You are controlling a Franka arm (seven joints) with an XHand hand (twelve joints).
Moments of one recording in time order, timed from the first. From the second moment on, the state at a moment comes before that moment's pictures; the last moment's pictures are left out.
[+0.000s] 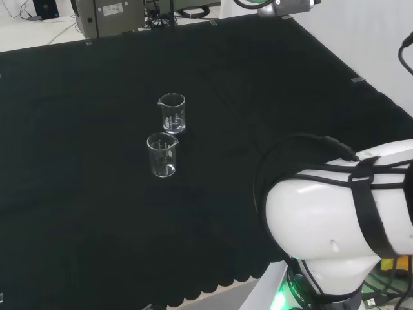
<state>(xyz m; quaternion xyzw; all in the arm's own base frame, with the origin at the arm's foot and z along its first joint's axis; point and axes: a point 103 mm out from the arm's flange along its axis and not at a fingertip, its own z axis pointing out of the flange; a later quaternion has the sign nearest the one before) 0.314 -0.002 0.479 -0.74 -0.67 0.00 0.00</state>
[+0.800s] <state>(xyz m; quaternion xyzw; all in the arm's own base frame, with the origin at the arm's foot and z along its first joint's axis) 0.362 -0.022 0.425 -0.75 -0.66 0.00 0.02</state>
